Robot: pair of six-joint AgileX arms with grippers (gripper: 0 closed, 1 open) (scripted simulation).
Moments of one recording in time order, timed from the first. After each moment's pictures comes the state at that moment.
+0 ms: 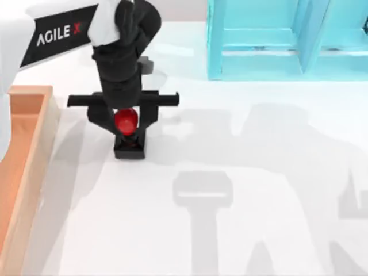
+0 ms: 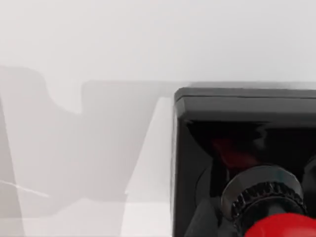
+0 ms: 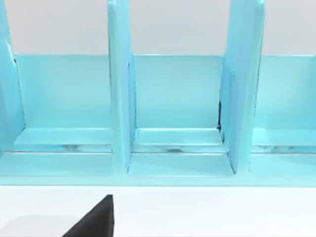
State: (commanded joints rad) left arm -0.43 2.24 1.79 -1.12 0.00 -0.40; right arm 0.00 0.00 0.00 0.00 0.00 0.00
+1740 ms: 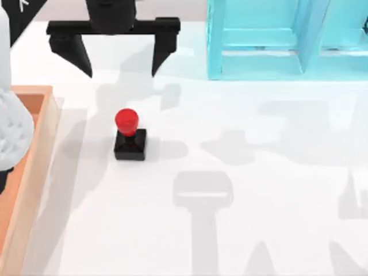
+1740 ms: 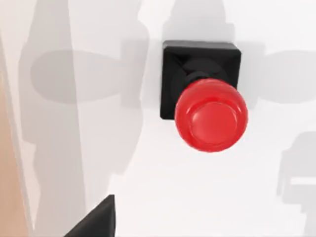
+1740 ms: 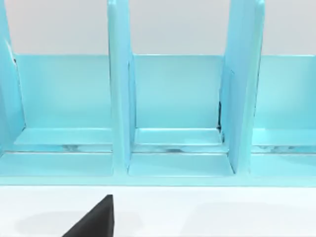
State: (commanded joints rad) left arm -0.44 2.36 2.52 -1.73 0.00 -0.41; right arm 0.00 0.00 0.00 0.00 0.00 0.00
